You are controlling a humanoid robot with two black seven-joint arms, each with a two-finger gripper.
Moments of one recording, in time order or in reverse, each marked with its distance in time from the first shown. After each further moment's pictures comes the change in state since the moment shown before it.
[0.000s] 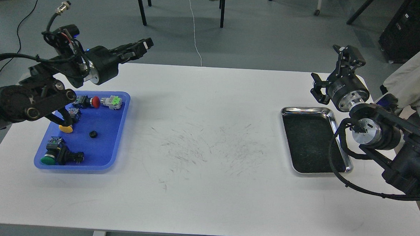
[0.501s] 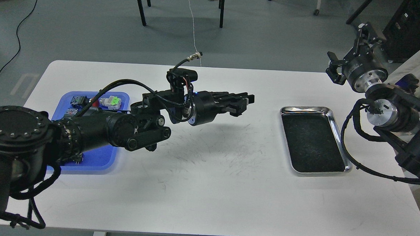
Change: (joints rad) left arm 0.020 -0.438 0.176 0.113 0.041 0.055 0.000; right arm 0.084 -0.054 0.002 -0.024 0.017 -0.005 -0.017
